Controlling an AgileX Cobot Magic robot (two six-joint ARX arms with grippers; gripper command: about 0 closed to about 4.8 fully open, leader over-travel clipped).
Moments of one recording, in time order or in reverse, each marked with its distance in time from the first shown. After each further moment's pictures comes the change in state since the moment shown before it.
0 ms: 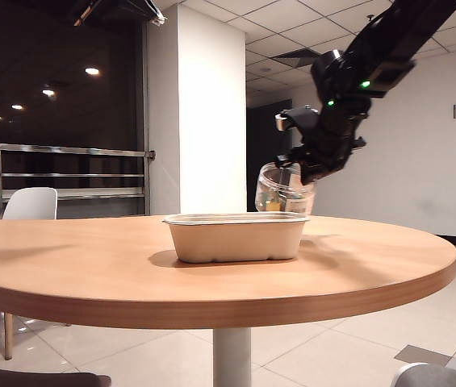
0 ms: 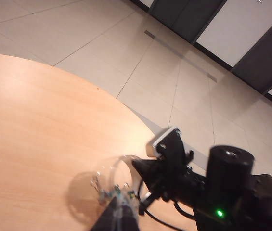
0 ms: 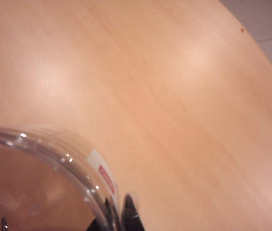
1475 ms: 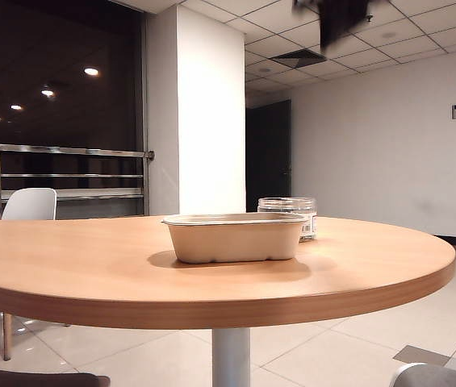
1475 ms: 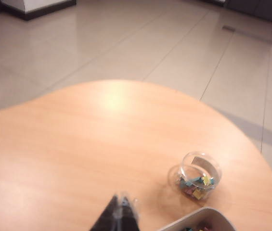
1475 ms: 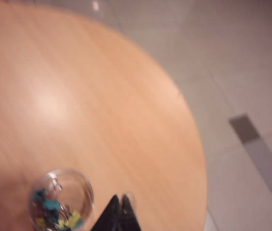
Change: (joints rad) left arm 0.002 -0.340 -0.034 -0.360 -0.307 0.317; right arm 0.008 -0.184 0.629 -0.757 -0.006 -0.033
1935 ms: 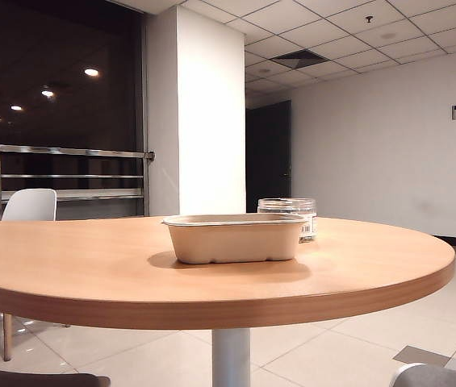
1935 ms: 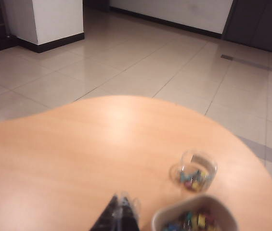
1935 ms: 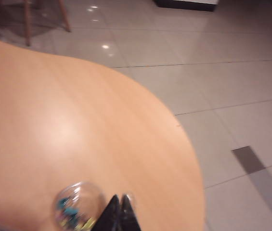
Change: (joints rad) left arm -0.002 -0.399 -0.336 0.060 -0.040 0.007; right arm 0.005 -0.161 0.003 -0.047 -0.078 0.004
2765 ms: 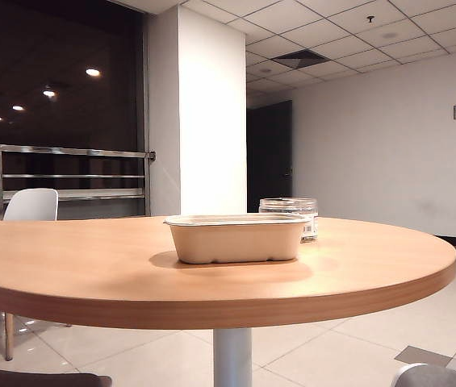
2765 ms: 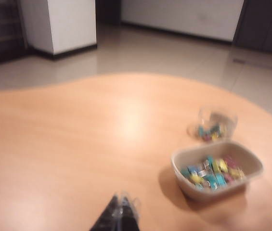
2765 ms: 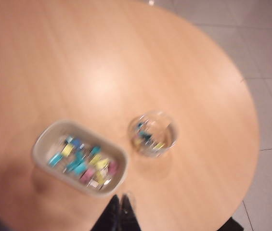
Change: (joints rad) left arm 0.000 -0.577 -0.719 0.179 -0.026 0.036; right arm 0.258 -0.362 -0.386 -0.195 0.098 0.048
